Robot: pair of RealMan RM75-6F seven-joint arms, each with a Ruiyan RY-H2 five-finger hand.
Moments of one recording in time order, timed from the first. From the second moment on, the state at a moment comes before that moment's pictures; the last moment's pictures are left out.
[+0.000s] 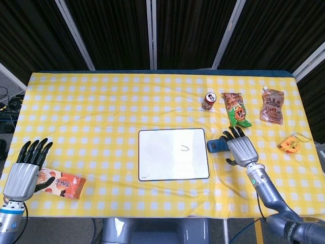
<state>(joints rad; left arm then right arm) -0.11 -1.22 -0.02 -1.64 1.61 1.51 0.24 0.53 -1.32 0.19 -1.52 -1.19 0.90 -0.41</state>
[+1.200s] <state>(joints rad) -0.13 -1.22 -0.02 -1.63 1.58 1.47 0.22 0.72 -1.48 0.15 -1.38 -0.80 0.86 -0.62</state>
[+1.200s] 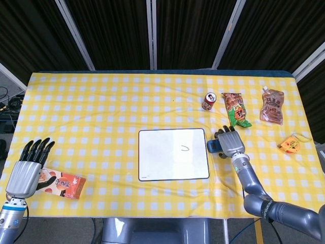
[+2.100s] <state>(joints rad) -0.13 -1.21 -0.02 -1.64 1.58 1.48 0.21 0.69 -1.54 0.15 -1.31 -0.98 0.96 -0.40</state>
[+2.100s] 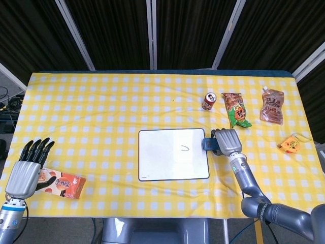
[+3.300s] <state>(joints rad) -0.14 -1.19 -0.03 -1.65 1.55 1.46 0.15 0.83 -1.80 0.22 -1.35 -0.93 0.92 -0.46</state>
